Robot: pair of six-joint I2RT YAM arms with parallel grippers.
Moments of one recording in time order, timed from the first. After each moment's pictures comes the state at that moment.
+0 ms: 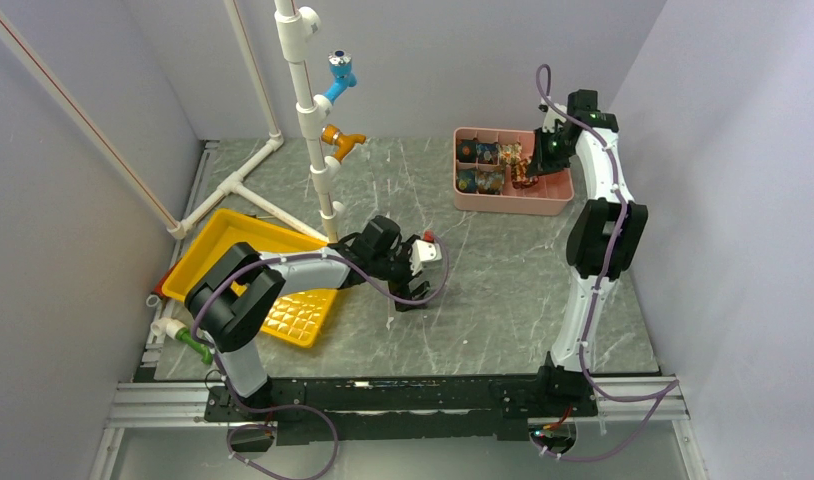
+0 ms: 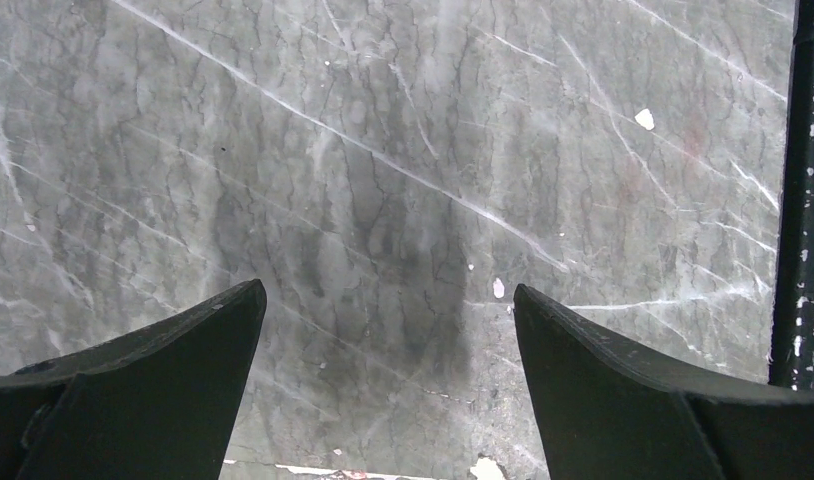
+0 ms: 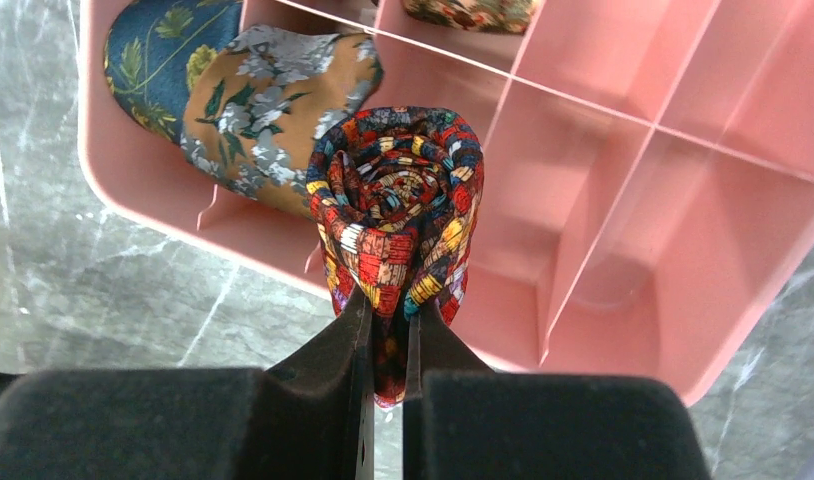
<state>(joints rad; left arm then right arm) -0.77 1.75 0.94 0.06 0.58 0.37 -0.11 2.21 2.16 -1.01 -0.35 -0.17</state>
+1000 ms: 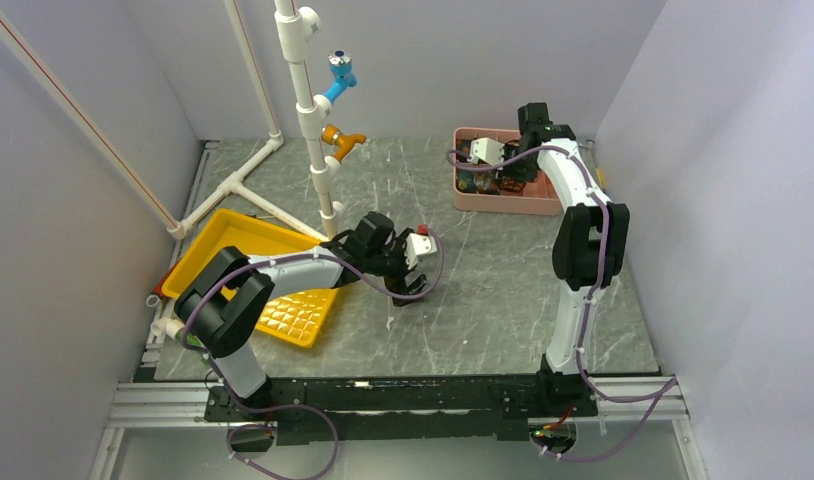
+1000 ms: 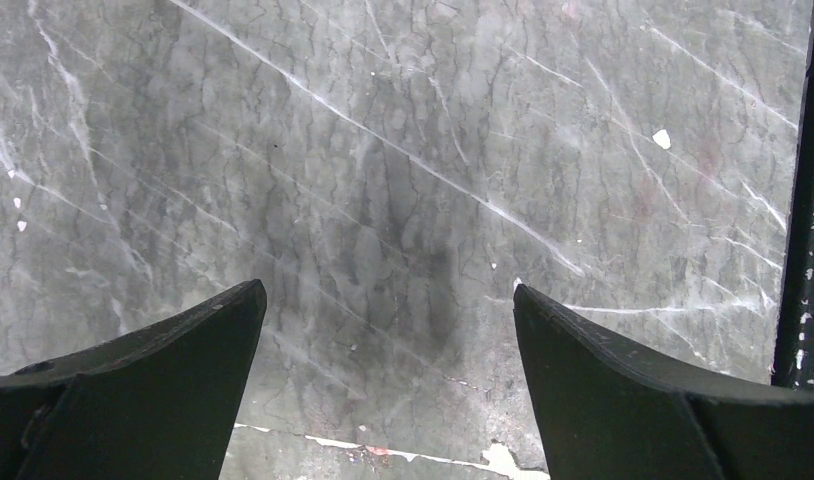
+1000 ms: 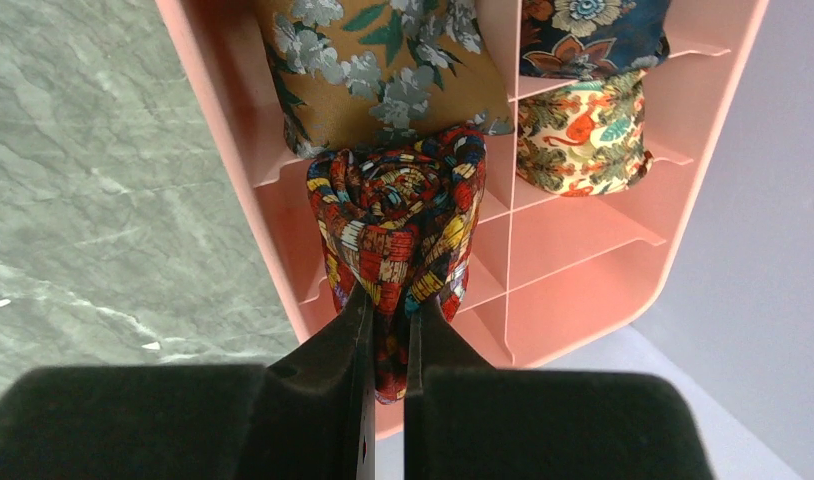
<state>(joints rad) -0.74 1.70 0.93 0.06 0.55 0.34 0.06 2.08 1.91 -0.91 -0.14 -1.32</state>
